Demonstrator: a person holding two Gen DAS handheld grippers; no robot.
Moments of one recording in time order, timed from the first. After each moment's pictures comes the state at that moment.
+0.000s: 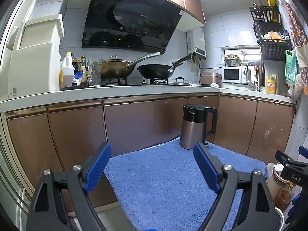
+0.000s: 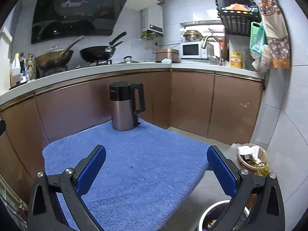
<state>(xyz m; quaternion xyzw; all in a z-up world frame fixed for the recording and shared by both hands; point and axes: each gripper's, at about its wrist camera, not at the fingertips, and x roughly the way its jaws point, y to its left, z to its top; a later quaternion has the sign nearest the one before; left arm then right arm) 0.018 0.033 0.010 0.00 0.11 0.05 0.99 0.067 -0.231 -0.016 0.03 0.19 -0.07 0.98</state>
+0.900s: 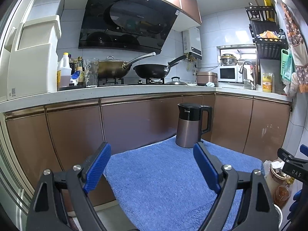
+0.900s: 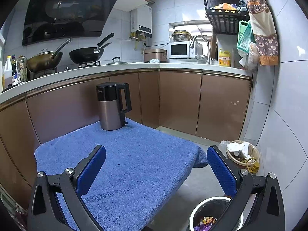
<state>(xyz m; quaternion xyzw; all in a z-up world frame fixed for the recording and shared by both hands) 0.004 0.021 0.008 0.00 0.11 0.04 0.99 0.056 -0.249 -0.018 0.03 0.19 -0.11 0.97</state>
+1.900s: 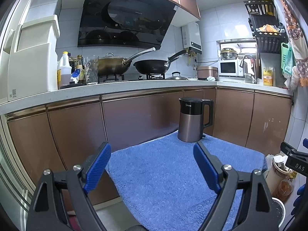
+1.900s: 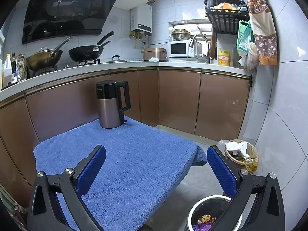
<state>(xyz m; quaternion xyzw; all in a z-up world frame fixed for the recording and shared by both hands) 0.002 0.017 0.003 0.01 0.12 0.05 0.99 0.052 -0.251 -0.020 0.03 0.20 -0.11 0.97</state>
